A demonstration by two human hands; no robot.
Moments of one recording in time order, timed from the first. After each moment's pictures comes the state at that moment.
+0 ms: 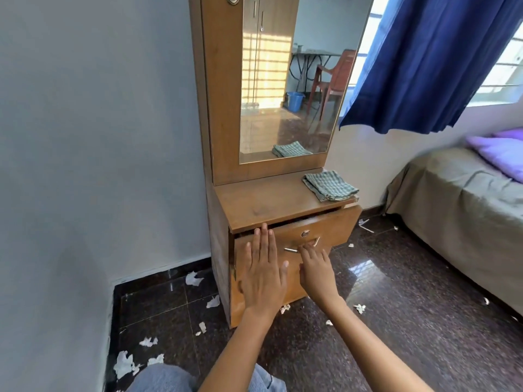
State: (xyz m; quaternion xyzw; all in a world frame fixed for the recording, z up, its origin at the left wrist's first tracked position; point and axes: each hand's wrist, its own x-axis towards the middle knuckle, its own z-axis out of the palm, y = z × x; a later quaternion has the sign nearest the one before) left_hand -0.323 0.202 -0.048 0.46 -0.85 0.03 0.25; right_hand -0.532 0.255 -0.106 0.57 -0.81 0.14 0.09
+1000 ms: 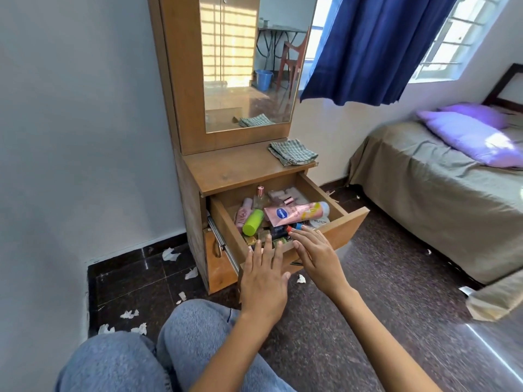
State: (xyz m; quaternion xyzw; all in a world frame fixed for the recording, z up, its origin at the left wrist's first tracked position) left_hand -0.362 0.352 -0.071 0.37 -0.90 -0.04 0.22; right_hand -0.519 0.392 -0.067 0.59 -0.74 0.32 0.05
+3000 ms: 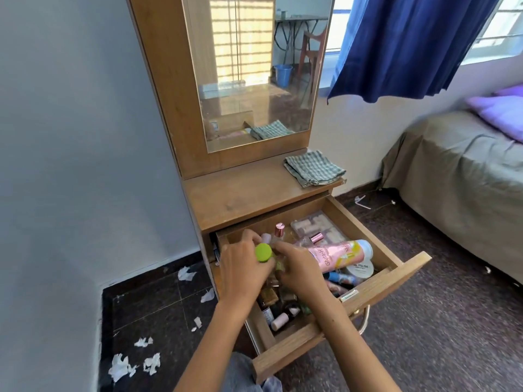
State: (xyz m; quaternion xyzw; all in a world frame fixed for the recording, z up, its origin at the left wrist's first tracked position) left_hand -0.398 0.217 -0.025 0.45 -0.81 -0.19 0.32; right_hand -0.520 0.272 -0.054 0.59 -0.72 0.34 -0.12
